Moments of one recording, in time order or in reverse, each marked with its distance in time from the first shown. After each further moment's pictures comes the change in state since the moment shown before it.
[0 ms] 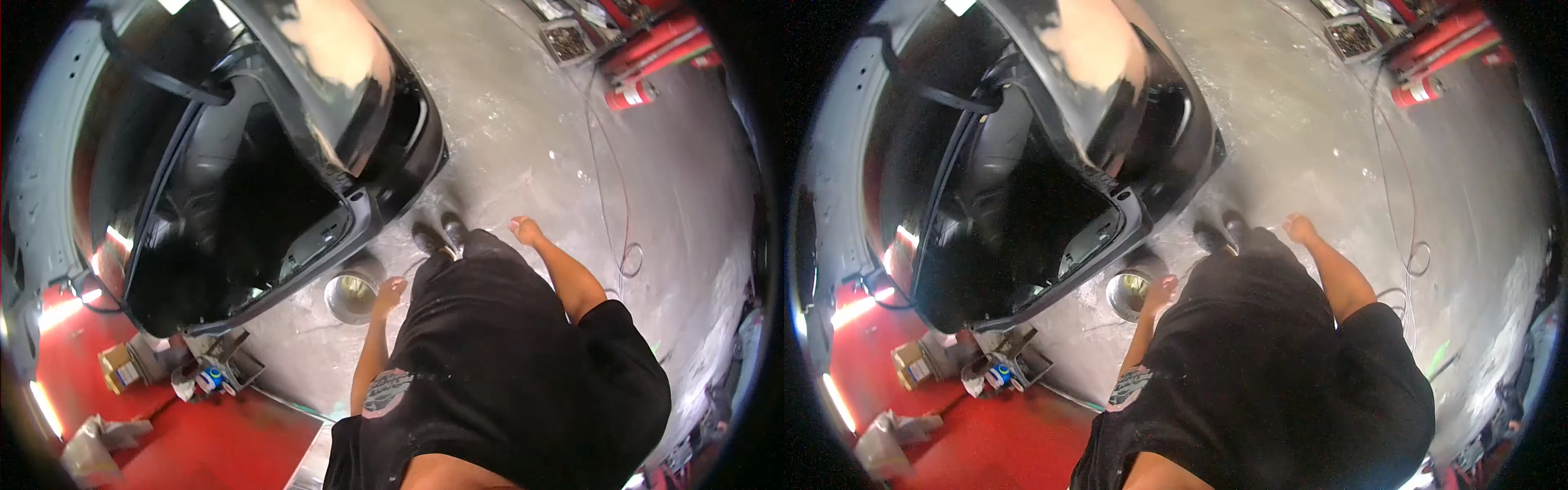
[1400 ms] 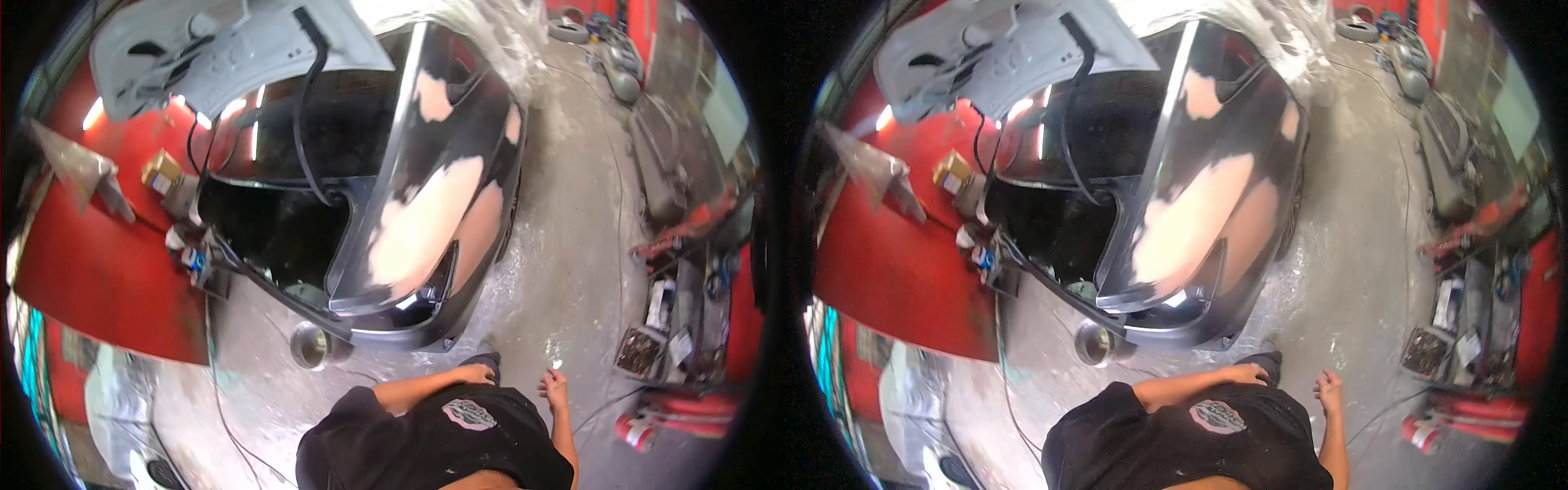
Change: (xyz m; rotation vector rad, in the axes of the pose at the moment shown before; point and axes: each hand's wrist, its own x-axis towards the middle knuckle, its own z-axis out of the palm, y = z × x) left_hand 0.247 0.477 0.218 0.322 -0.163 0.384; right_hand 0.274 0.025 -0.401 0.643 -0.241 -0.141
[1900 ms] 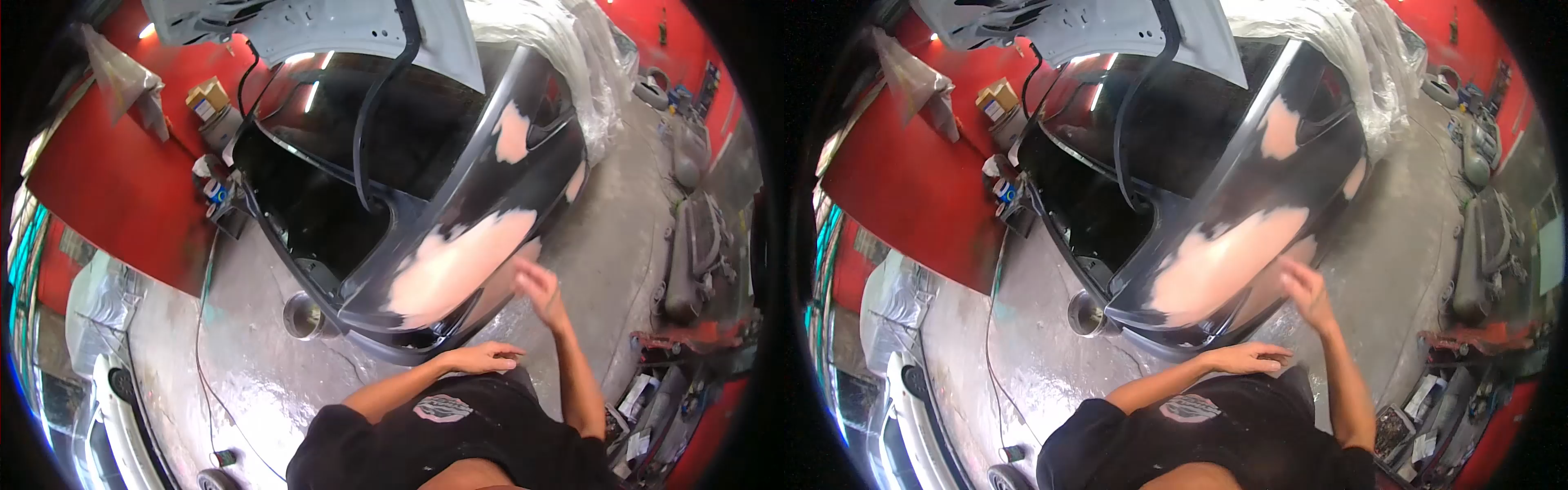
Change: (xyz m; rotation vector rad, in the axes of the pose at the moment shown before) left_hand -0.062 0.148 -0.203 -0.679 0.311 0.284; right_hand 0.090 -0.457 0.179 -0.174 -0.682 -0.795
